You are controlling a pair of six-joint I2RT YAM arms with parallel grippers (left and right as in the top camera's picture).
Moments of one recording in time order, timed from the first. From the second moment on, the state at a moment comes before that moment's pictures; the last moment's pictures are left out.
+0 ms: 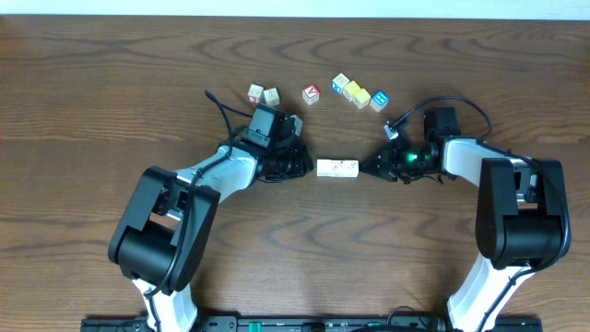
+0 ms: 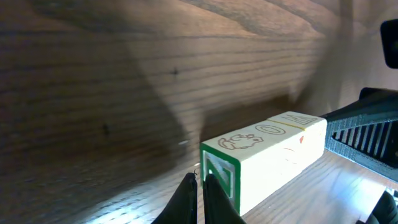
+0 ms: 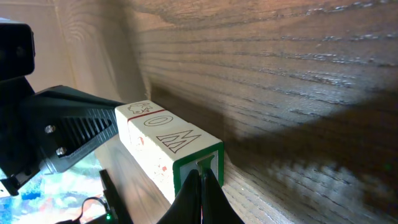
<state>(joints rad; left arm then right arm) -0.43 1.92 1.02 -0.15 0.54 -0.57 0.02 1.99 1.01 -0.37 -0.93 0.23</state>
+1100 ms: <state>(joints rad) -0.44 1.92 1.02 -0.15 0.54 -0.57 0.03 1.99 1.01 -0.34 -0.91 0.23</state>
